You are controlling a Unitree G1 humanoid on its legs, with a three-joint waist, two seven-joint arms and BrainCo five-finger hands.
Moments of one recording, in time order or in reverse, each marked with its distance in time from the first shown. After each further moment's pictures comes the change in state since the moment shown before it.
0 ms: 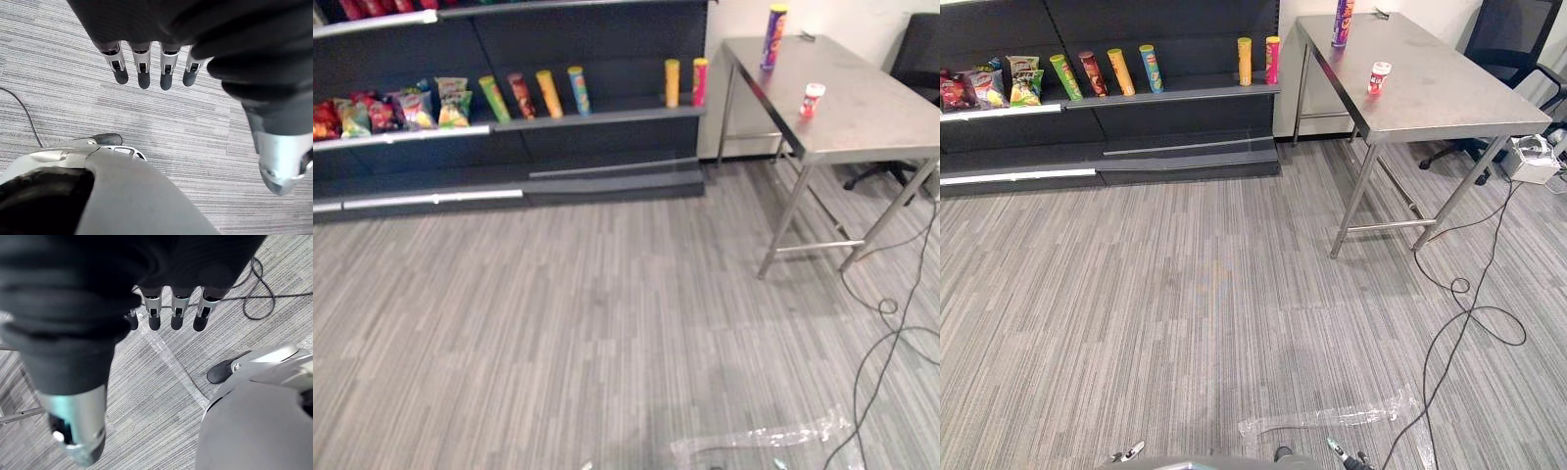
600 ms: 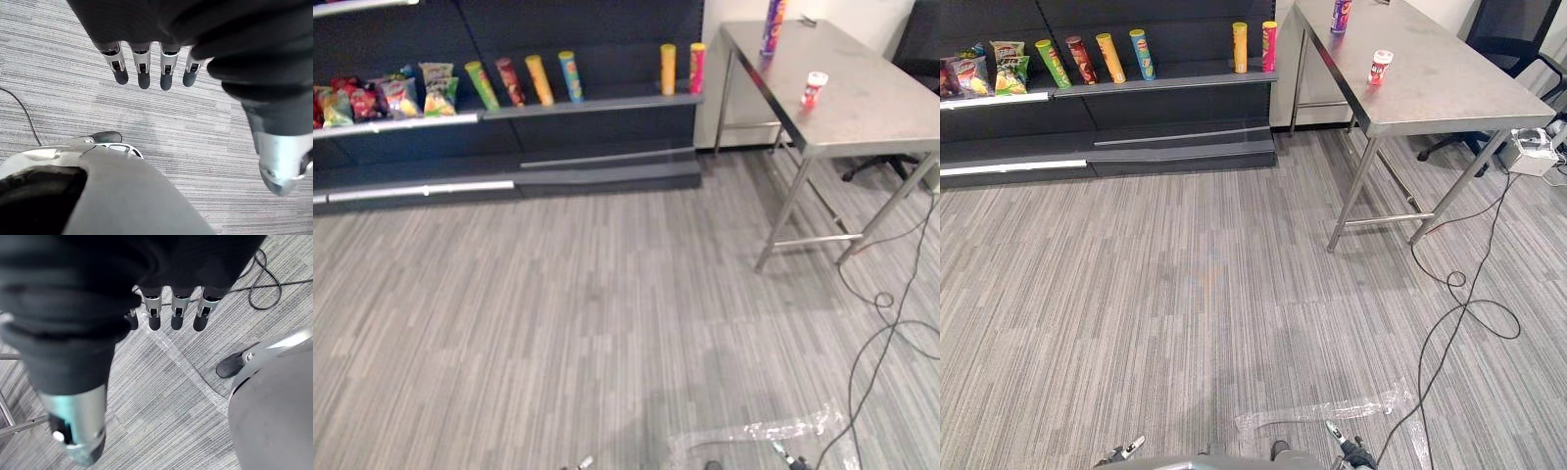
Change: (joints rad) left arm -0.012 0.002 -0.001 0.001 0.000 0.000 0.001; right arm -0.042 0.012 -0.039 0.004 0.023 0.000 -0.002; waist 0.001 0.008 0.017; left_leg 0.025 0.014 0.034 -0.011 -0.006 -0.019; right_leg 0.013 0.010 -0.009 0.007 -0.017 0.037
